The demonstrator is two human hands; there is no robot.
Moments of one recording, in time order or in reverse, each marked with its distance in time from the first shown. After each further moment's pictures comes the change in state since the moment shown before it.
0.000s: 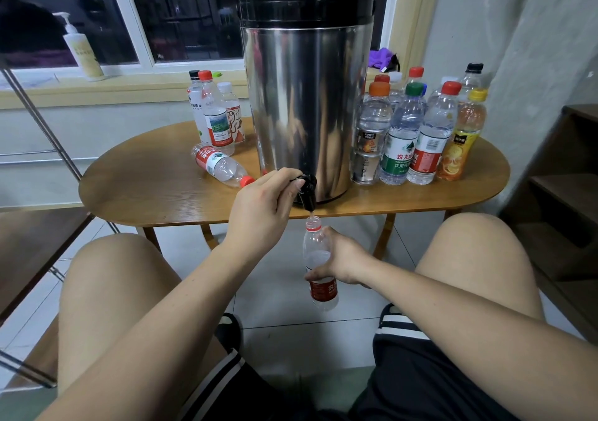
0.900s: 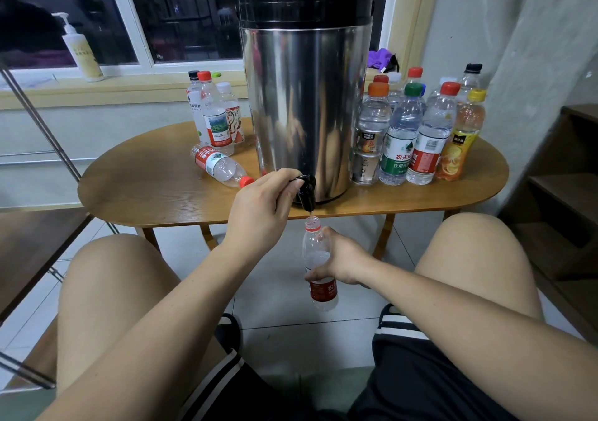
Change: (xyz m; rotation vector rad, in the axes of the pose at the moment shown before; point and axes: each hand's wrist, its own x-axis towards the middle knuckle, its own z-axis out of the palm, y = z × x) left_hand 0.000 -0.001 0.001 -0.024 0.002 -0.012; right_hand 0.001 0.003 0.000 -0.007 -0.001 0.000
